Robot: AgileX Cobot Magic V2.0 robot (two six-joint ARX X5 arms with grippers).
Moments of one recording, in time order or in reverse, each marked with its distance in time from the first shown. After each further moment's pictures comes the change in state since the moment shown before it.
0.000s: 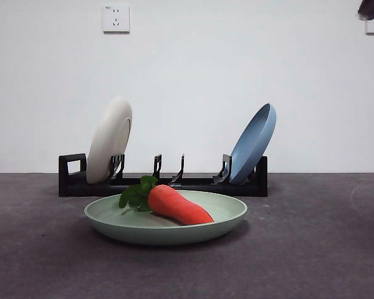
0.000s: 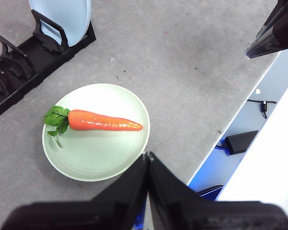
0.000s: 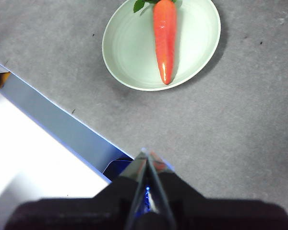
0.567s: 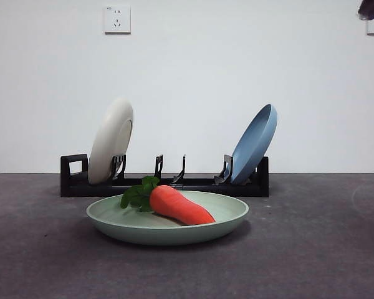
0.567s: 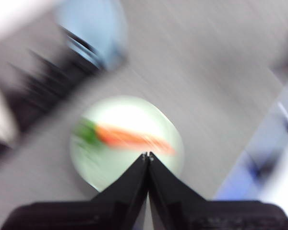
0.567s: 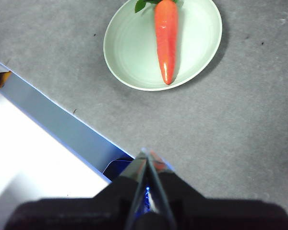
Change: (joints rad) left arm 0.115 -0.059 -0.004 0.110 -0.068 0.076; right arm 0.000 0.000 0.000 0.000 0.000 0.000
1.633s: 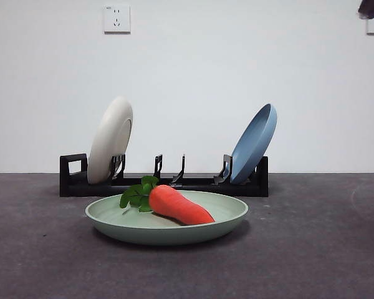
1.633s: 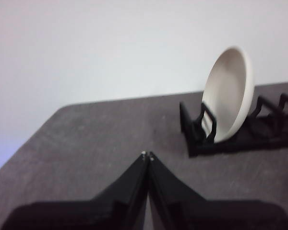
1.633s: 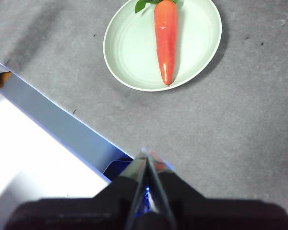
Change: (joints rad) left arm 0.975 -0.837 -1.059 0.726 0.223 0.159; right arm 0.001 -0.003 0.000 0.000 0.000 0.000
